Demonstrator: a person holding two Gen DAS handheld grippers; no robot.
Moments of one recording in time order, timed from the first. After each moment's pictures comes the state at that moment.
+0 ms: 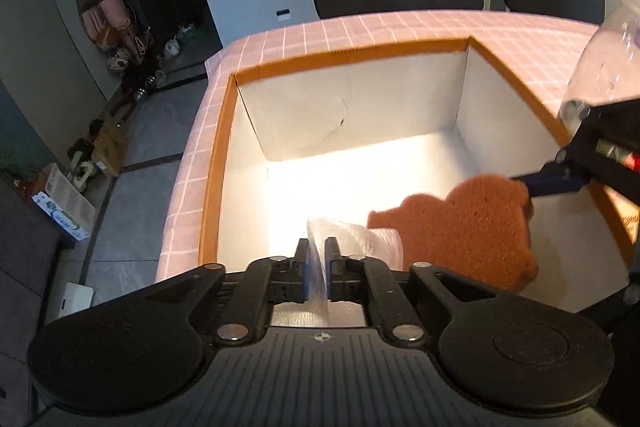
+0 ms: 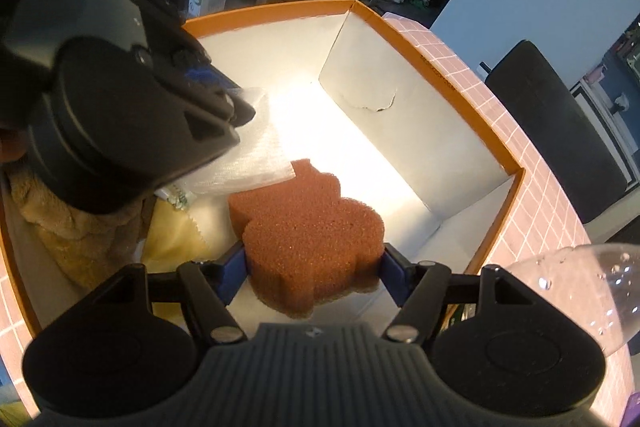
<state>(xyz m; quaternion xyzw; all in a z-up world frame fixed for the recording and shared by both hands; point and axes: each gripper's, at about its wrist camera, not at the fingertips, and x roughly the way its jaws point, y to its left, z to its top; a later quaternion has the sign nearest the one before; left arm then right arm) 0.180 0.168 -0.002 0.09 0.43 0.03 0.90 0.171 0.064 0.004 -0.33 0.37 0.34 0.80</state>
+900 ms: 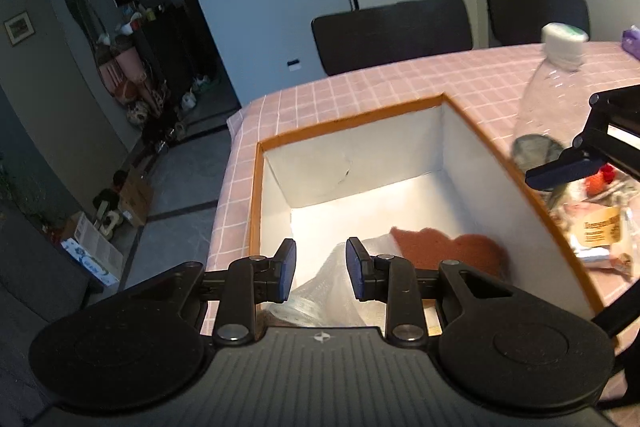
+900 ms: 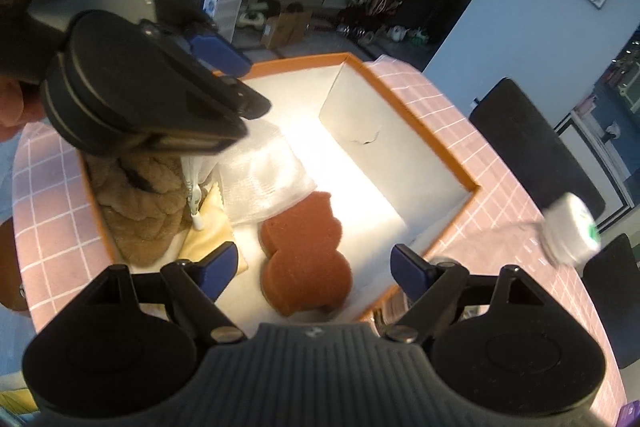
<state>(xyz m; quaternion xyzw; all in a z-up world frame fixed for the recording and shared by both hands) 0.143 0.147 0.056 0.13 0.36 0.03 0.92 0.147 0.029 0.044 -0.31 0.32 0.36 0.82</state>
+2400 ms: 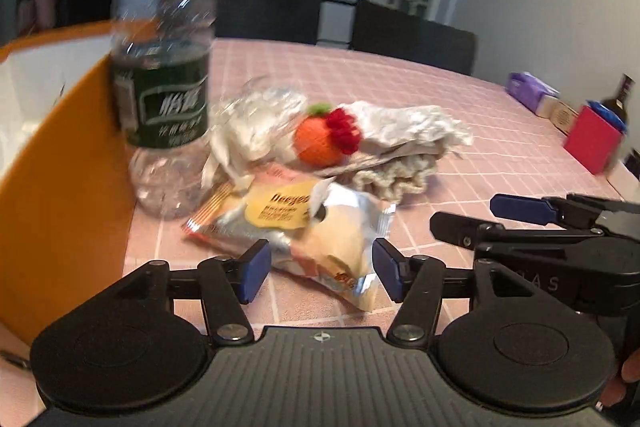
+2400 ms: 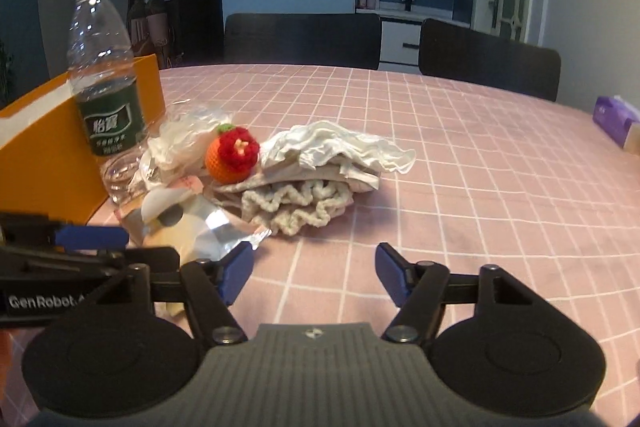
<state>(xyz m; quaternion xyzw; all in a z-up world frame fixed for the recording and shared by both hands) 0.136 -0.042 -0.079 -0.06 0.34 -0.10 0.93 0.131 -0.233 -0.071 -0.01 0.32 0.13 0.94</state>
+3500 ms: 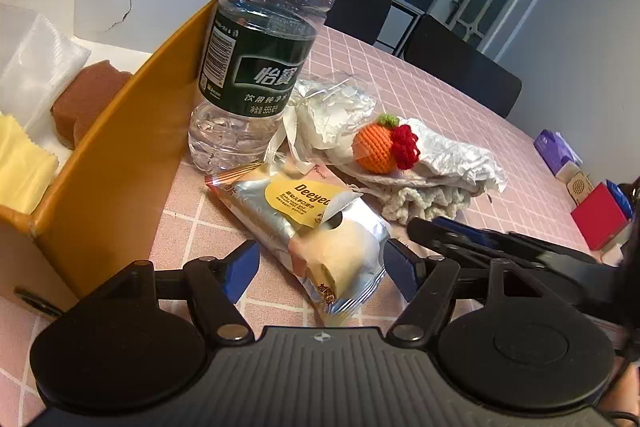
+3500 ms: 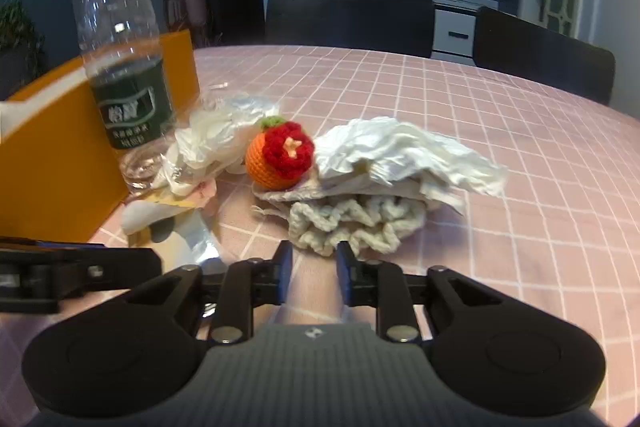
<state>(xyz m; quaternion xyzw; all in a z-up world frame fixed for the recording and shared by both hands) 0.136 -0.002 -0.077 -0.19 0.37 -0.05 0.91 0.163 -0.200 -0.083 -0.03 0.34 0.19 0.92</state>
